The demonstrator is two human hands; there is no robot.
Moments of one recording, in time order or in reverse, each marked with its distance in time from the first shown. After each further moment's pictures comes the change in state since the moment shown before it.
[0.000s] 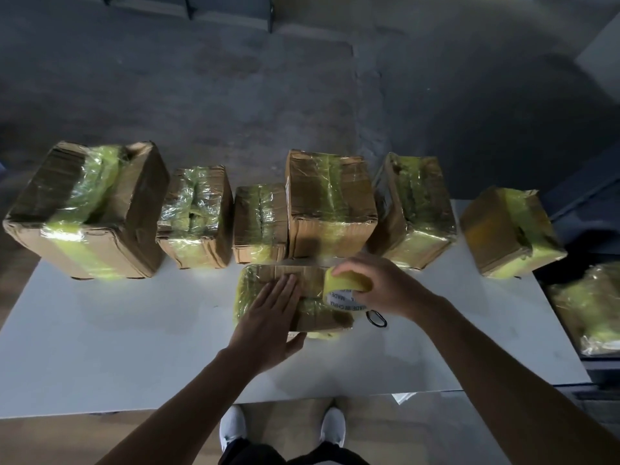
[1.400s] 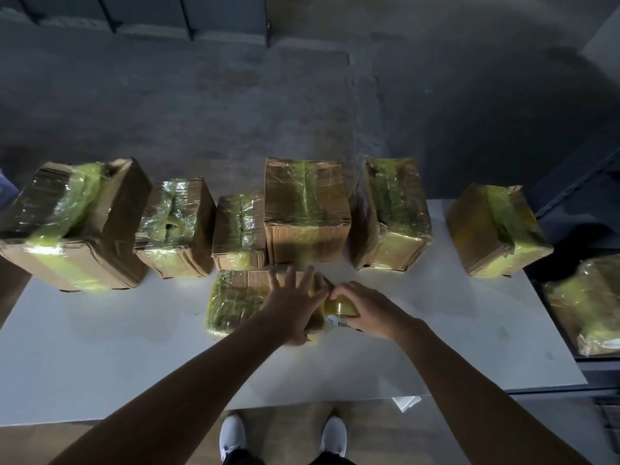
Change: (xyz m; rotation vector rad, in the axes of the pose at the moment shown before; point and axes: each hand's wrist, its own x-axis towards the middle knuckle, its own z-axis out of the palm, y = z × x) left_hand 0.084 0.058 -0.019 0.142 -0.391 0.029; right_hand -0.039 0.068 0.034 -0.048 -0.094 0.133
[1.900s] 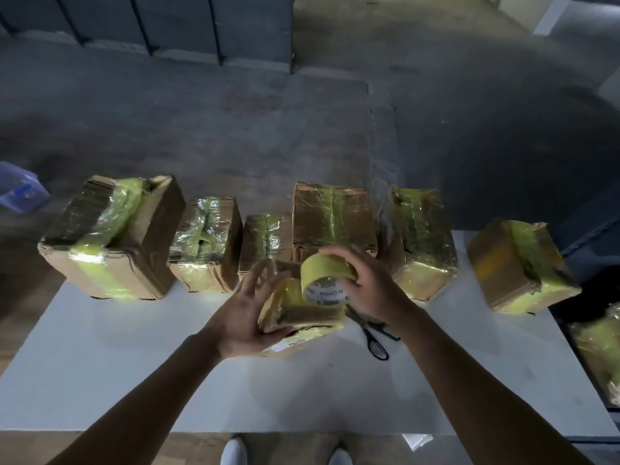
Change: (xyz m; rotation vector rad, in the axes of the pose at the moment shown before) left_hand -0.071 -0.098 0.009 -0.628 0.559 -0.018; right_hand 0.050 -0.089 -0.064 0.196 0.395 -0.343
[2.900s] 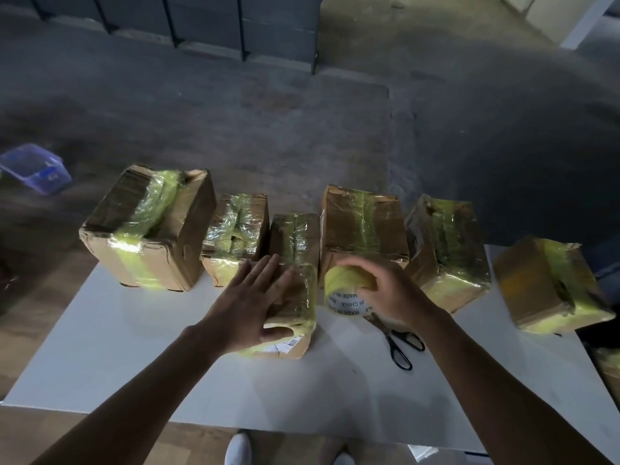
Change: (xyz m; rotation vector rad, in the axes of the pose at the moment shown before) left_hand -0.018 -0.035 -0.039 0.546 -0.150 0.022; right_hand 0.030 -0.012 0.017 -0.026 -0.146 0.080
